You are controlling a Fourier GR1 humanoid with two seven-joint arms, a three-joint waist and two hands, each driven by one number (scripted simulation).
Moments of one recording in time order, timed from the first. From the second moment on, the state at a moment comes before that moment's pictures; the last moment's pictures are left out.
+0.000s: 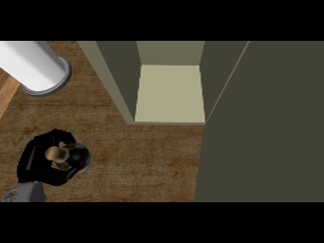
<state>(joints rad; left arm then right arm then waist) -0.15 0.18 0.30 -0.95 0.09 -0.43 -0.59 -0.11 -0.09 0.06 -2.46 -0.13 0.08 0.64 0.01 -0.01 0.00</state>
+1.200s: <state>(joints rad) 0.06 0.00 -0.05 -1.83 0.14 -0.09 -0.14 -0.10 -0.08 0.03 -2.47 -0.15 0.12 0.66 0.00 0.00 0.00</state>
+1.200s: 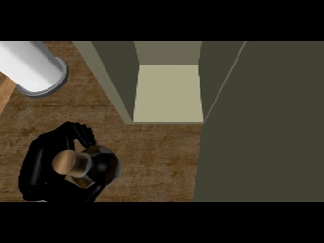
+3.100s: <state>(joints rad) -0.55 0.00 -0.50 -1.54 0.16 0.69 0.02 -0.08 -0.08 -0.01 -2.46 -0.17 0.17 0.64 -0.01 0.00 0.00</state>
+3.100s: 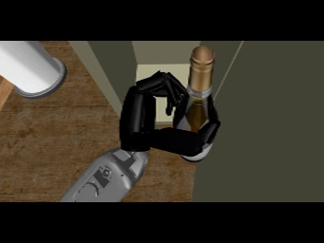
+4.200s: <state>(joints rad) -0.53 0.00 -0.47 -1.25 0.25 0.67 -0.28 -0.06 -0.08 -0.01 -2.44 -0.17 0.19 0.60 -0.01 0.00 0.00</state>
